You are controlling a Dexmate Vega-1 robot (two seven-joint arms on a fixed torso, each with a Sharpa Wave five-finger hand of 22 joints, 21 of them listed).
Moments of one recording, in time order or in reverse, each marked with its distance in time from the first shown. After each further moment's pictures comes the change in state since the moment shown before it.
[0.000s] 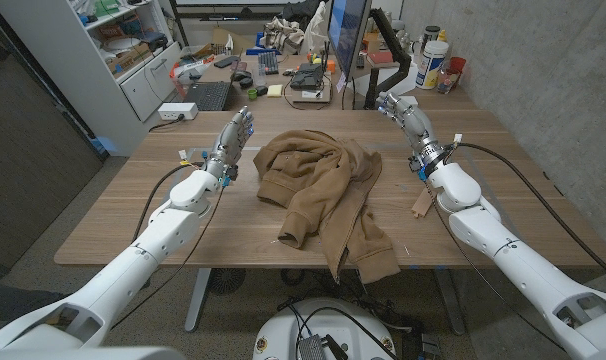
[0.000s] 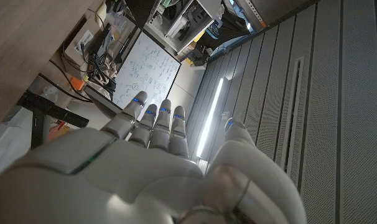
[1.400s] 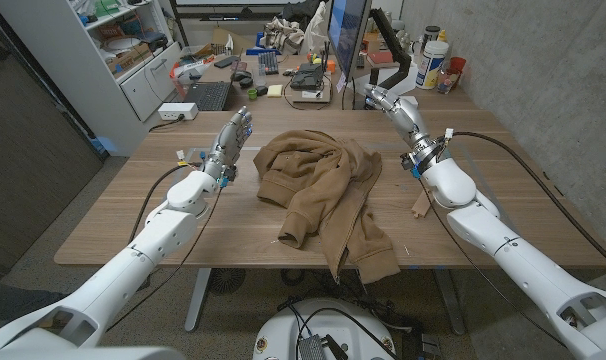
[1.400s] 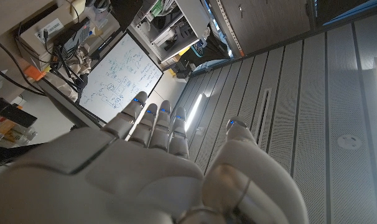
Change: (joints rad) left arm 0.015 0.019 -0.009 -0.022 -0.001 0.010 0.000; left_hand 0.005 0.005 -0.008 0.000 0.000 0.023 -0.005 0.000 0.000 0.005 -0.013 0.000 0.005 0.003 -0.013 0.000 0.000 -0.011 0.000 -0.004 0.000; right arm 0.000 -0.019 -0.019 -0.077 -0.191 0.044 -0.060; right_hand 0.000 0.000 0.000 0.000 0.000 -0.010 -0.020 0.000 0.000 -0.011 -0.003 -0.010 0.000 0.005 -0.005 0.000 0.000 0.000 0.000 -0.007 0.000
